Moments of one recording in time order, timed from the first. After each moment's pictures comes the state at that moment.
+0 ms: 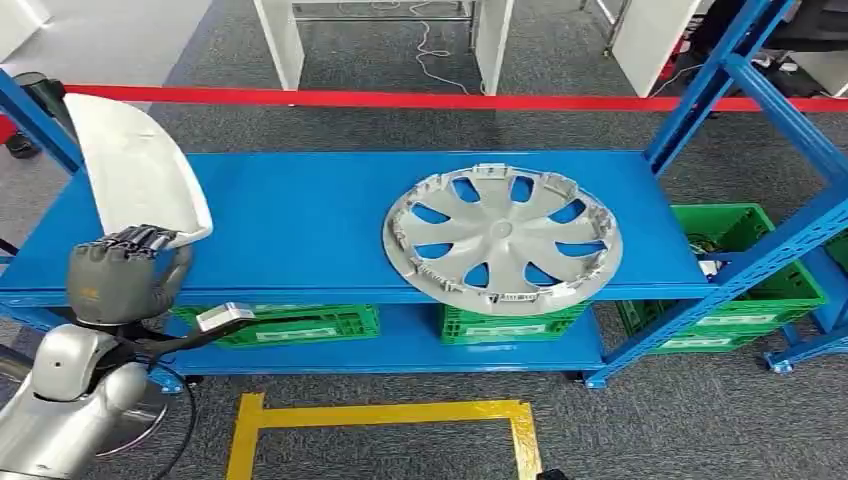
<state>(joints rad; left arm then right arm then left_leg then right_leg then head) -0.30 0.20 -0.24 -1.30 -1.29 0.70 -0.14 -0.01 0.01 0.44 -0.16 -0.17 -0.02 -0.14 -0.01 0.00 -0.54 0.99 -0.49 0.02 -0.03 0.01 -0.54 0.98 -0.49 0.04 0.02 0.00</state>
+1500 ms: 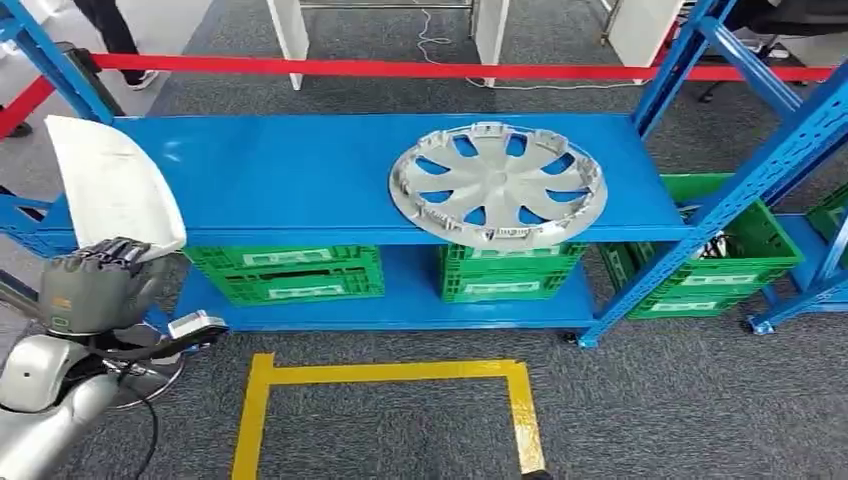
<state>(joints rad) -0.26 0.33 -0.27 -1.30 -1.21 0.70 -0.09 -0.01 0.06 0.44 -0.18 -0.19 -0.04 -0.14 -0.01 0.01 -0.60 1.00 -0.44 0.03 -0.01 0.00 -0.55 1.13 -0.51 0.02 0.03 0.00</state>
